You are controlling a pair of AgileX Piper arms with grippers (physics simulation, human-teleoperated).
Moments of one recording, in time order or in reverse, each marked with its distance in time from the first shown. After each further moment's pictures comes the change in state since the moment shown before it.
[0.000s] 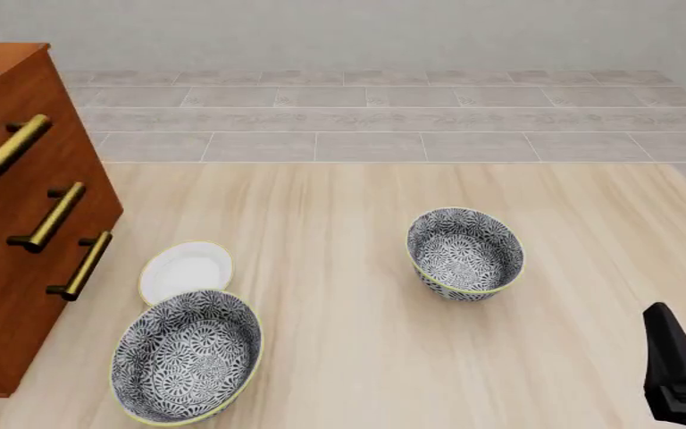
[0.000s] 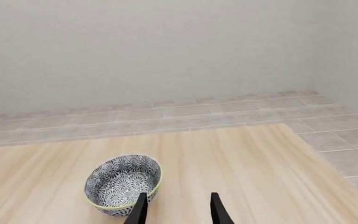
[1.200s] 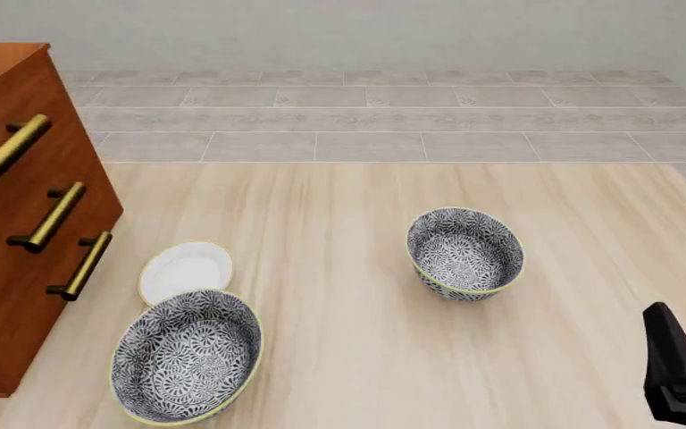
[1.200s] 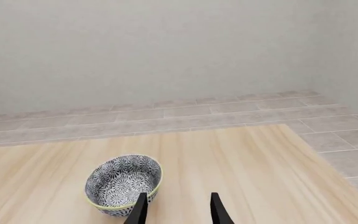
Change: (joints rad) left arm 0.015 -0.032 0.071 -0.042 0.026; right arm 0.003 0.000 -0.001 -0.001 -0.001
